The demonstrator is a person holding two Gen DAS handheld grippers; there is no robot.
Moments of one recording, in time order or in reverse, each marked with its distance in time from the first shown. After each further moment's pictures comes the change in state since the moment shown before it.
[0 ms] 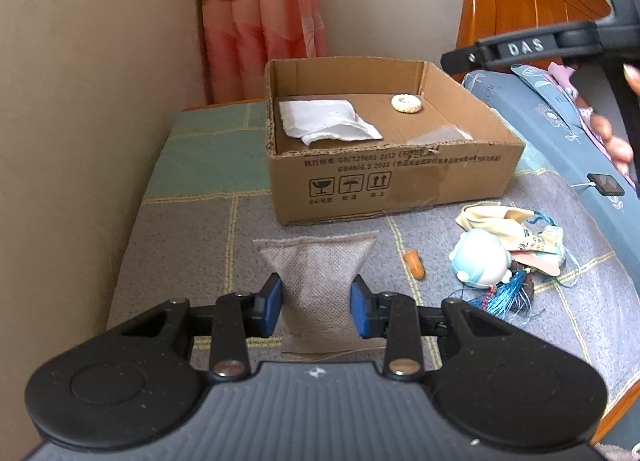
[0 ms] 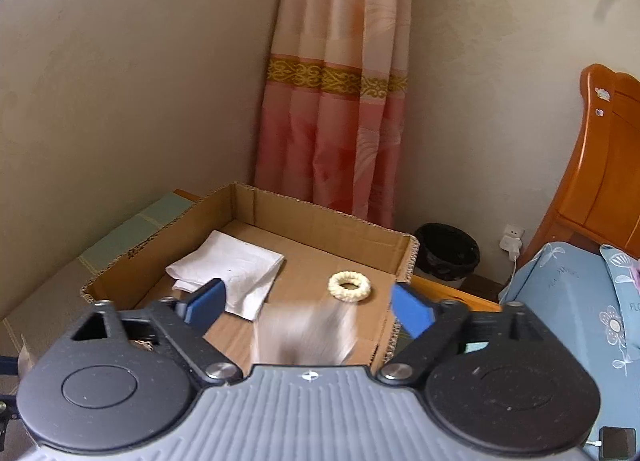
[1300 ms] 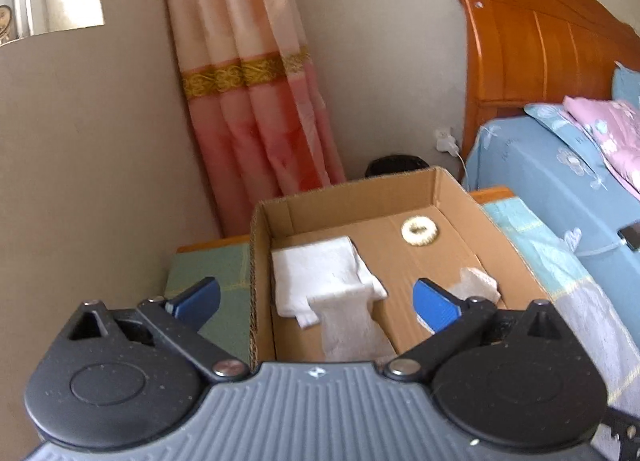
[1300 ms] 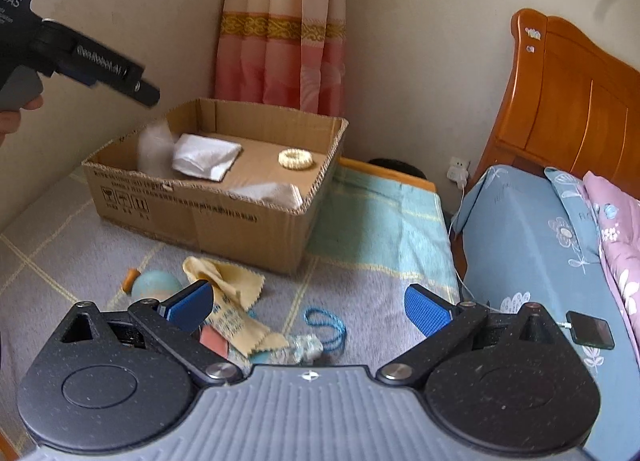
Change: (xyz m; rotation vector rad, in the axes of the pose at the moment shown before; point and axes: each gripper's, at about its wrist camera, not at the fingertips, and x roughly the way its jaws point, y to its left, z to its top) left arm 0.028 -0.039 0.124 0.103 -0.153 0.089; right arm -0.089 -0.008 -0.124 0.091 0.099 -0.136
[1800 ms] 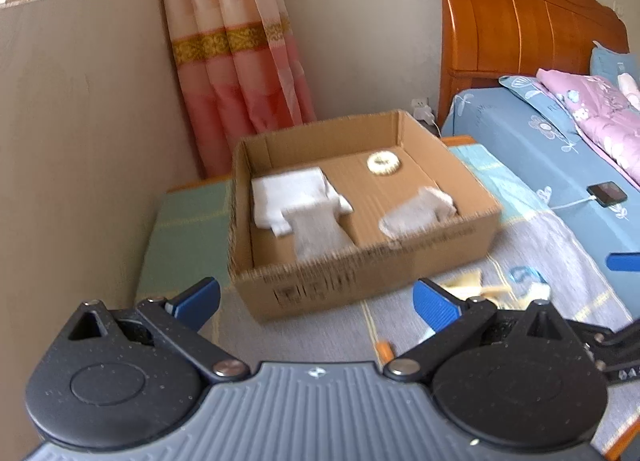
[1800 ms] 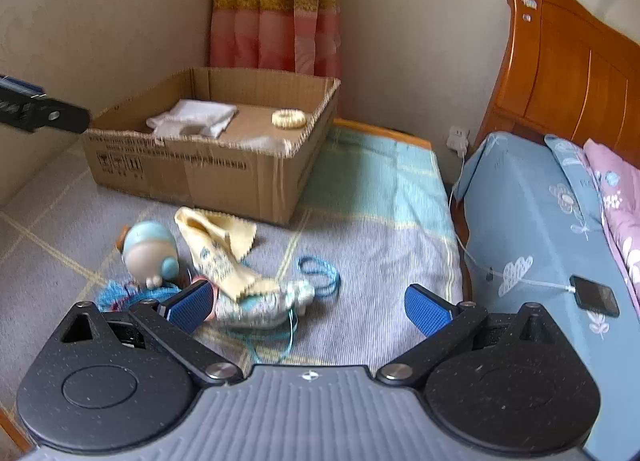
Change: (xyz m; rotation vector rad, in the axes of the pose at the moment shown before) left arm -0.050 -0.013 -0.065 0.002 0.061 -0.049; right arm 0.002 -0.009 -0.027 0.034 0.079 0.012
